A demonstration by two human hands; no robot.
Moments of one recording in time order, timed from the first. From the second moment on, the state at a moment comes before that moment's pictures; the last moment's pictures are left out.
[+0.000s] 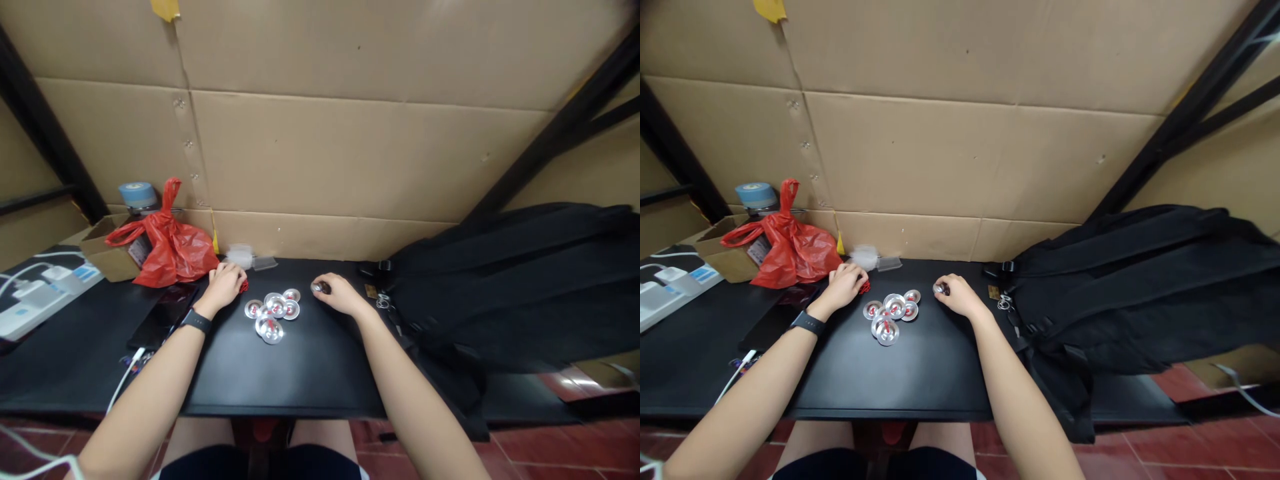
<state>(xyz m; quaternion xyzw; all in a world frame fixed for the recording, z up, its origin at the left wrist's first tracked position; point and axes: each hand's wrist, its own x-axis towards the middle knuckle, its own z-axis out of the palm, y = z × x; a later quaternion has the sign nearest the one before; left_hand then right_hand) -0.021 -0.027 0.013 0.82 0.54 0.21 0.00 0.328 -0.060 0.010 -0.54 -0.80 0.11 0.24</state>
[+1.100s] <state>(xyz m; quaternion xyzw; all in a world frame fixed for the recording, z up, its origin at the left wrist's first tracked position) 0.003 -0.062 0.042 0.85 0.46 0.25 0.08 0.247 -0.096 0.030 -0.39 -0.86 0.15 0.31</state>
